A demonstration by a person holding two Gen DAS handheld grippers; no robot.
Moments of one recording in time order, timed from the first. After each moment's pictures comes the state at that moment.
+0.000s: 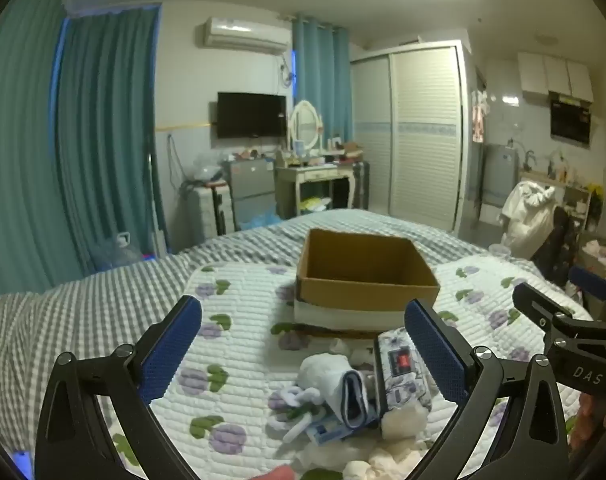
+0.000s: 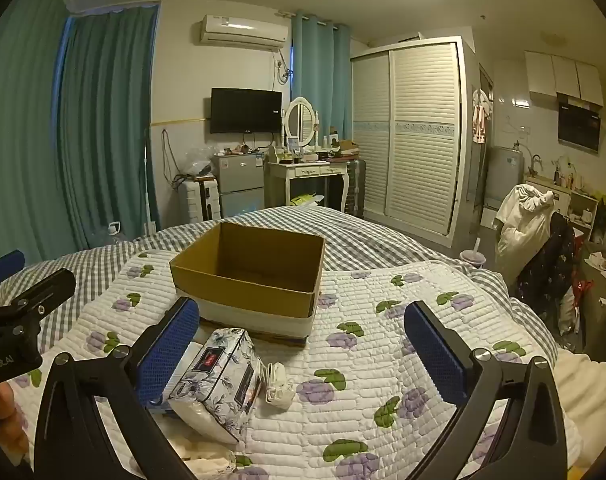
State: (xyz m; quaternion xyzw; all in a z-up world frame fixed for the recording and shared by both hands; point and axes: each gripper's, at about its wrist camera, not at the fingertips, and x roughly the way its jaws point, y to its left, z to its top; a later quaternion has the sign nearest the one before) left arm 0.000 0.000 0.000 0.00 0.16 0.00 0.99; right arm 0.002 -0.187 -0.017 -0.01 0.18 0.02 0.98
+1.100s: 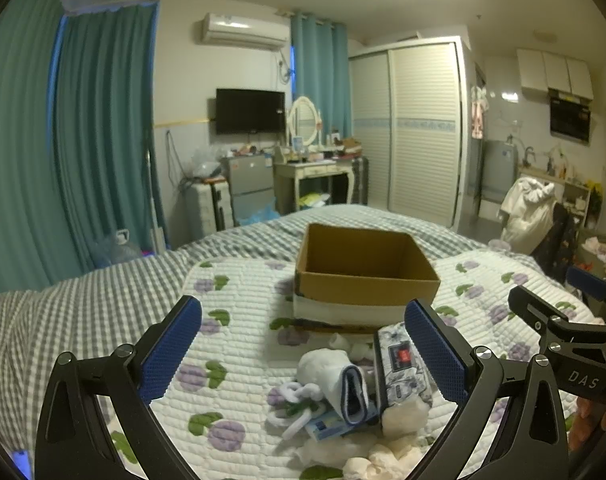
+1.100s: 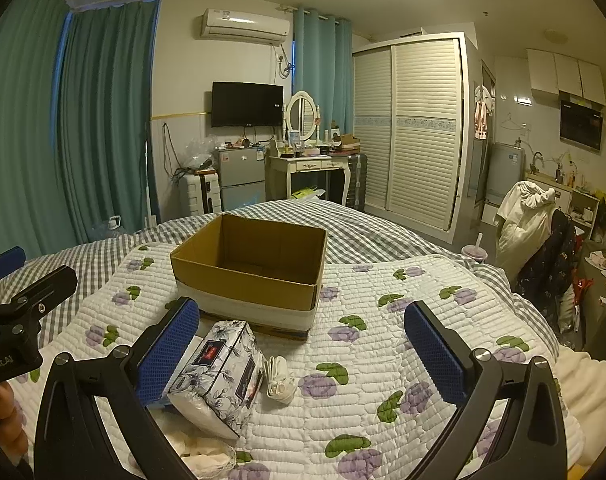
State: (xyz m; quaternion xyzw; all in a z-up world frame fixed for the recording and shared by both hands) left arm 0.001 0.000 -0.003 0.01 0.18 0.00 0.98; right arm 0.005 -0.185 -0.021 -0.02 0.18 0.02 0.98
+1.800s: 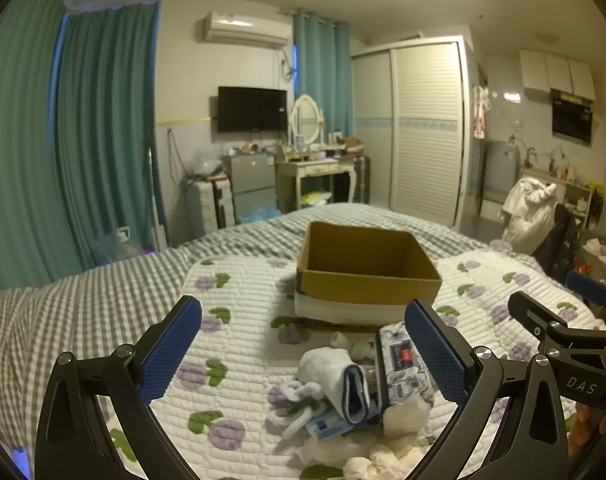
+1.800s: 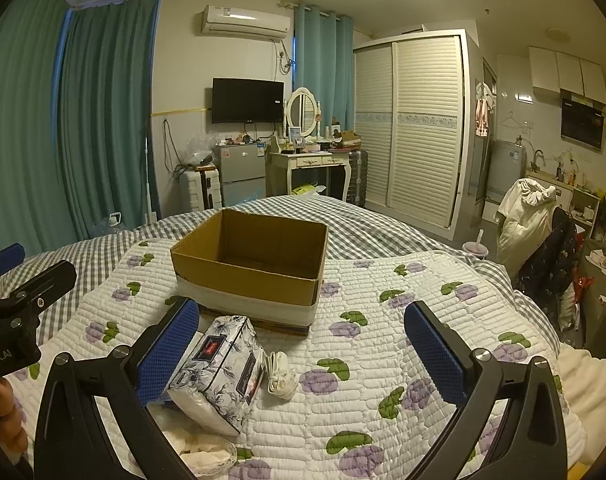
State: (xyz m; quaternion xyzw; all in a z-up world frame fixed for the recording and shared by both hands) left arm 0.001 0.001 -0.004 0.00 0.18 0.00 0.98; right arm 0.006 -0.183 -0.029 -0.02 0.19 0.02 0.98
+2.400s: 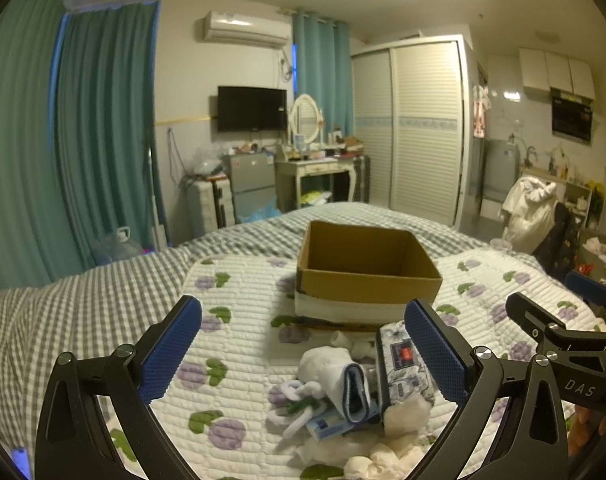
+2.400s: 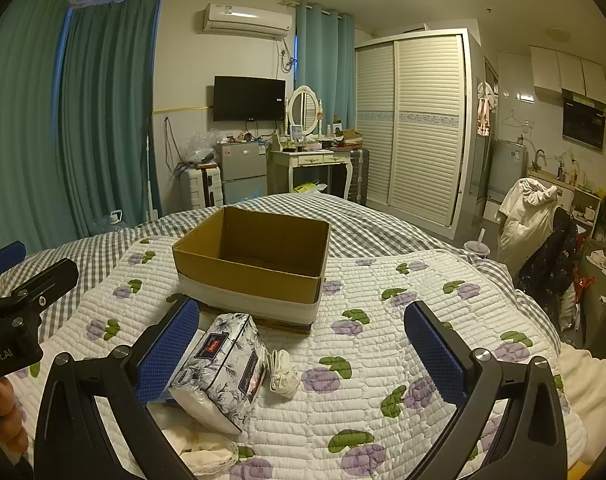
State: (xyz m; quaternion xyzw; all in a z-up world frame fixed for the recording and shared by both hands) left arm -0.002 0.001 -0.003 0.00 0.18 0.00 0.98; right arm 0.007 -0.183 -0.029 -0.02 0.20 0.02 0.98
